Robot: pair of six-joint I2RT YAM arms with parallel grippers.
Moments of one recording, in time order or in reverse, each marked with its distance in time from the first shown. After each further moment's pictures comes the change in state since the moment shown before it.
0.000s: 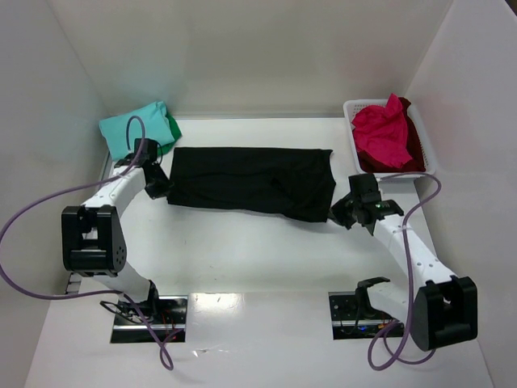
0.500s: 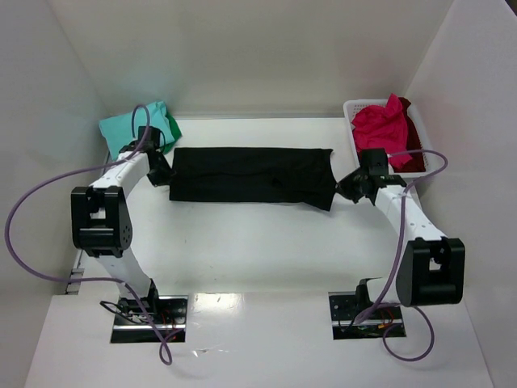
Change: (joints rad) left arm 0.003 0.160 0.177 -0.011 -0.002 0.048; right arm -0.157 0.243 0.201 0.085 -0.010 -0.101
